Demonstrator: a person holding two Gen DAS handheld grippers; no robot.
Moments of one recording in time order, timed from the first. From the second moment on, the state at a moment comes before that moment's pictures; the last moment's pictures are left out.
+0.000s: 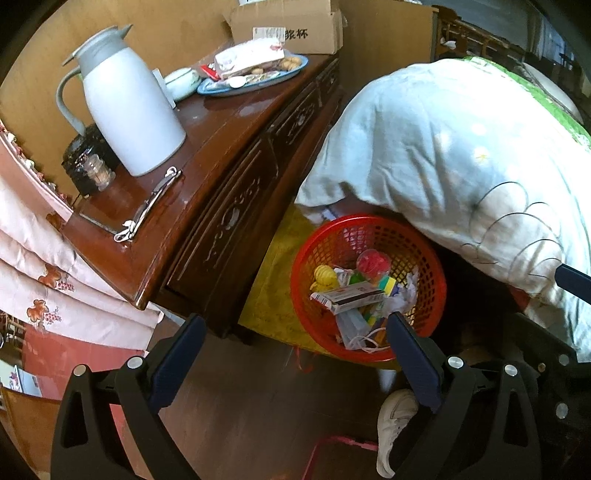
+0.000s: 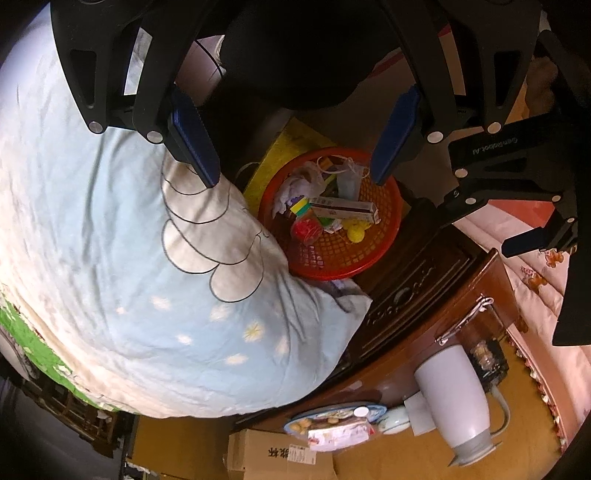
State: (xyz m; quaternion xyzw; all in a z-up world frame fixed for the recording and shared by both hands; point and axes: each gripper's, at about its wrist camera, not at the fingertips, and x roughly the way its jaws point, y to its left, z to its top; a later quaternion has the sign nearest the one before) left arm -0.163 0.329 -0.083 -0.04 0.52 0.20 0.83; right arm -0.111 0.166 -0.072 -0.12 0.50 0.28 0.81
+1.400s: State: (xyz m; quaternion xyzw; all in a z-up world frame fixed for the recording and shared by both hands) left arm -0.154 0.332 -0.095 -0.04 0.53 0.20 0.82; right arm -0.112 0.166 -0.066 -0.13 0.49 0.29 0.81
